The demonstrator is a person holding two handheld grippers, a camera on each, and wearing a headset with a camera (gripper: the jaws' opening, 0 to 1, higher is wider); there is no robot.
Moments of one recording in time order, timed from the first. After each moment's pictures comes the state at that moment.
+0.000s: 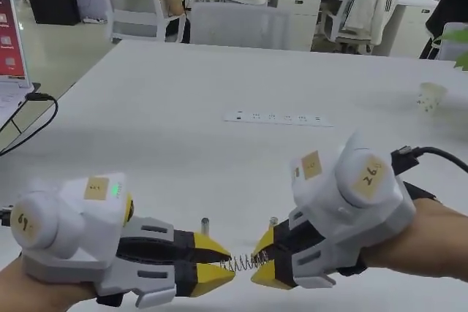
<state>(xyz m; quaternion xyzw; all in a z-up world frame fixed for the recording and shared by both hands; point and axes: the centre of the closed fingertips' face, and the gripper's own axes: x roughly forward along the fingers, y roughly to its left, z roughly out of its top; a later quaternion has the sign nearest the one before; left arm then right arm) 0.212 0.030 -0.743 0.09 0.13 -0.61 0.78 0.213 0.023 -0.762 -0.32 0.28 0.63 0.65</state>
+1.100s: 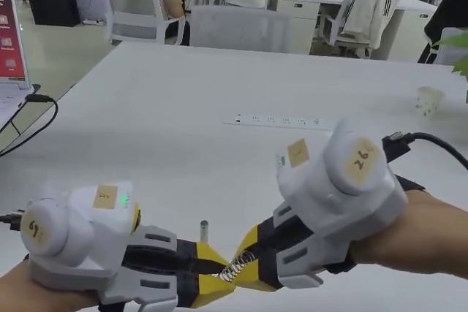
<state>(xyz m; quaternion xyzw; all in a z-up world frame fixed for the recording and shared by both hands) 0.208 0.028 -0.750 0.10 0.14 -0.62 0.77 0.200 0.043 -0.744 -0.31 0.27 0.64 0.64</state>
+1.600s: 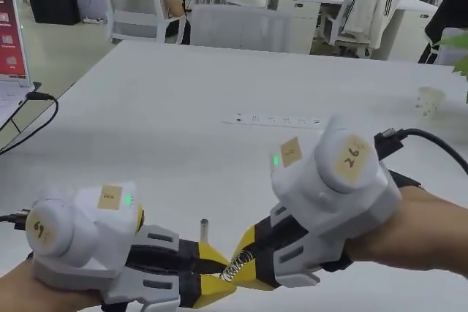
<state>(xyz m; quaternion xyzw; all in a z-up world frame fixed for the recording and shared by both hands) 0.207 0.026 -0.754 0.10 0.14 -0.62 0.77 0.198 0.045 -0.746 -0.32 0.28 0.64 0.63</state>
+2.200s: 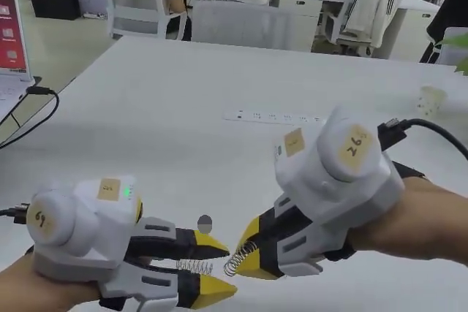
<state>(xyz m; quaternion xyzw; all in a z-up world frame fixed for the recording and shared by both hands) 0.216 0.034 -0.757 0.08 0.15 -0.60 0.78 0.209 0.040 -0.745 -0.33 0.29 0.63 0.64</state>
